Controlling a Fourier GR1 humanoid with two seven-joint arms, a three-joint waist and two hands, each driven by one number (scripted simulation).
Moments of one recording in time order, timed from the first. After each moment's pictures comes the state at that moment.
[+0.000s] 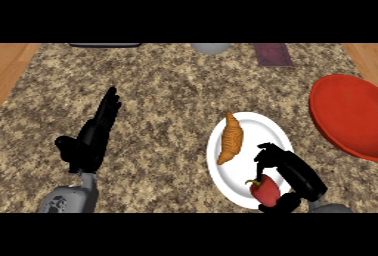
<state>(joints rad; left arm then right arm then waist) -0.13 0.08 -0.08 -1.55 -0.03 0.09 0.08 -0.03 -0.28 0.22 -1.32 0.68 0.11 -0.48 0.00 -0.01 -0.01</state>
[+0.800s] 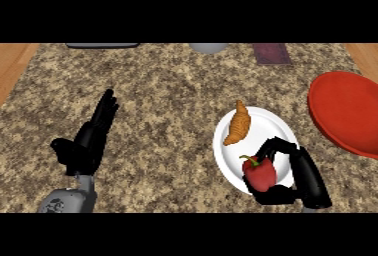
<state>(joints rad) -0.12 0.08 -0.06 -1.56 -0.03 0.09 0.08 0.08 -0.04 0.10 -1.70 0.50 0.01 -0.15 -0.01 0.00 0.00</state>
